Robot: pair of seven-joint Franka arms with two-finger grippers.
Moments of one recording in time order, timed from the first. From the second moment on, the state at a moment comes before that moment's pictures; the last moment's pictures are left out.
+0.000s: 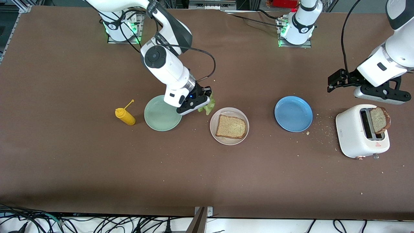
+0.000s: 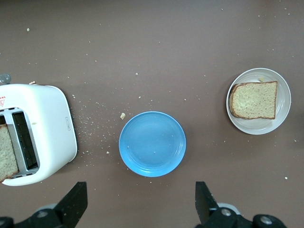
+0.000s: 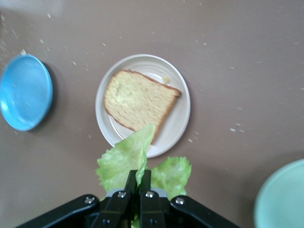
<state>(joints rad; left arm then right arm) 0.01 0.05 -0.11 -1.63 -0.03 1.68 0.07 0.36 0.54 0.41 -1.63 0.13 2.45 0.31</state>
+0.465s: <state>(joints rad) 0.01 0.05 -0.11 -1.63 -0.03 1.68 0.07 0.40 0.69 0.42 -1.58 0.21 2.61 0.40</state>
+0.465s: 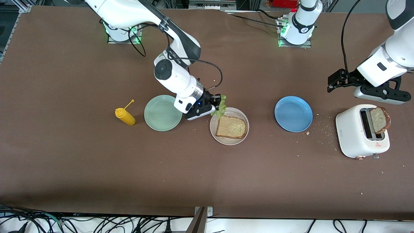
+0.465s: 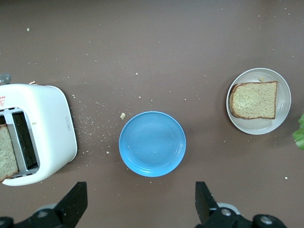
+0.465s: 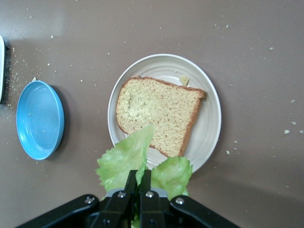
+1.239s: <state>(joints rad) 0.01 0.05 -0.11 -1.63 -0.03 1.68 0.07 0.42 0.87 0.42 -1.42 0.21 2.63 0.42</state>
